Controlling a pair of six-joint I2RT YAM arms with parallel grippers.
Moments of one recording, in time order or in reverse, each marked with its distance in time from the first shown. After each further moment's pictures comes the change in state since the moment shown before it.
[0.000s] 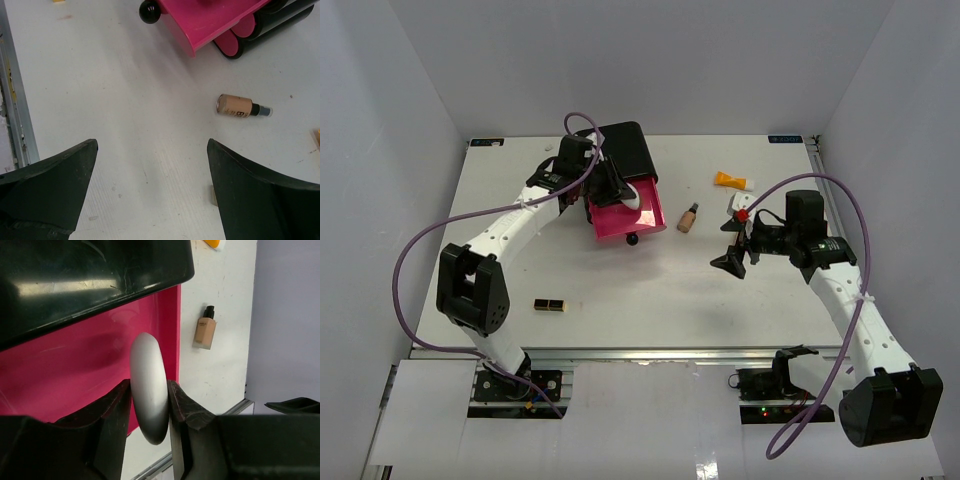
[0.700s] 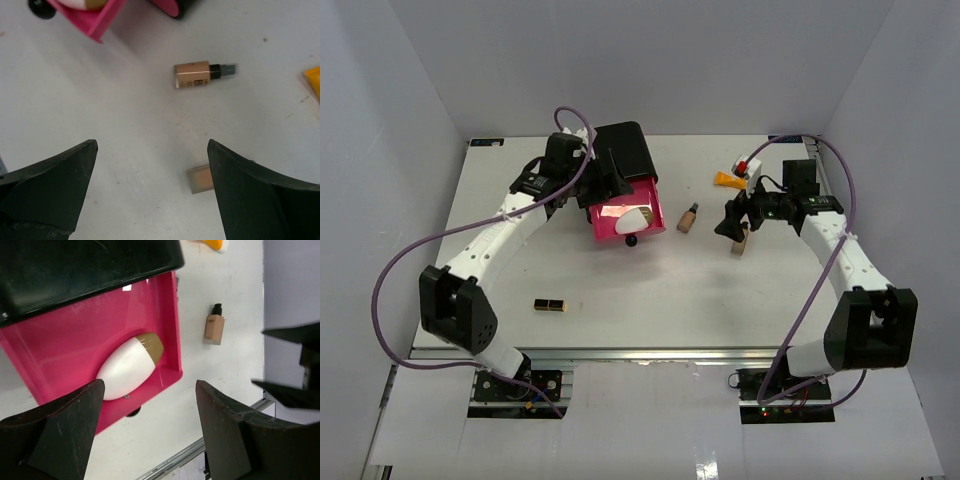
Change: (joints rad) left arm 0.000 -0.099 -0.004 -0.078 -0.061 0.097; right arm -0.082 0.325 0.182 0.032 0.104 0.155
